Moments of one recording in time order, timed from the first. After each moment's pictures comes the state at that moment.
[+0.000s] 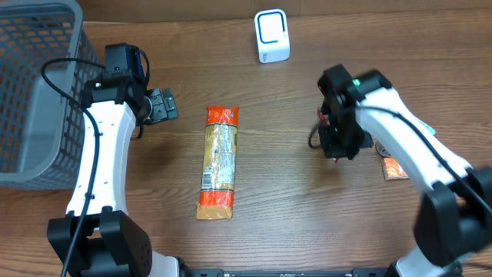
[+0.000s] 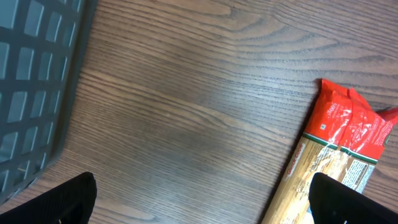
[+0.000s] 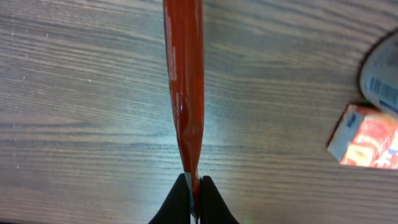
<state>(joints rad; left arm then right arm) 0.11 1.66 1.47 -1.04 -0.13 -0.20 0.40 1.77 1.42 -1.29 -0.05 0.23</state>
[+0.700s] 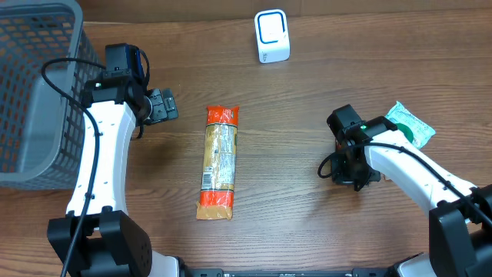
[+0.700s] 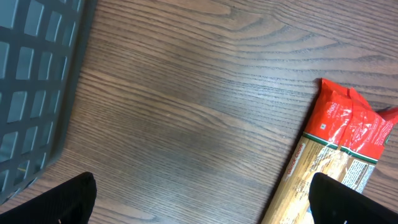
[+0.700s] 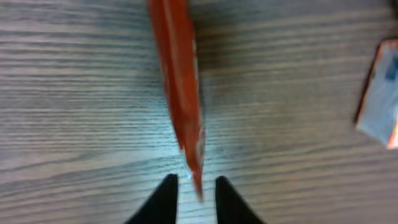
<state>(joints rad) 0.11 1.66 1.47 -1.04 -0.13 -0.20 0.40 1.65 1.02 -1.00 0.04 0.40</state>
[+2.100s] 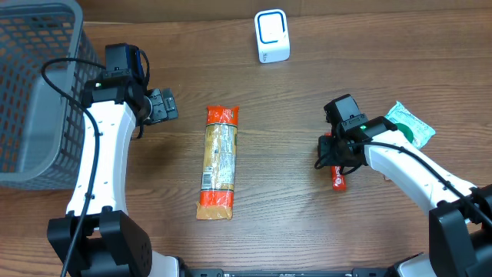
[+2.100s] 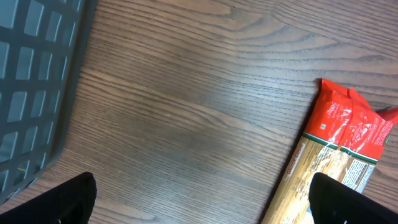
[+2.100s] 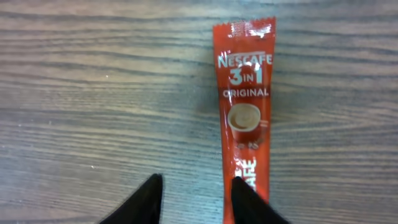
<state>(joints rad) 0.11 1.66 1.47 -1.04 -0.13 -0.20 0.40 1.65 1.02 -0.70 -0.06 0.41</state>
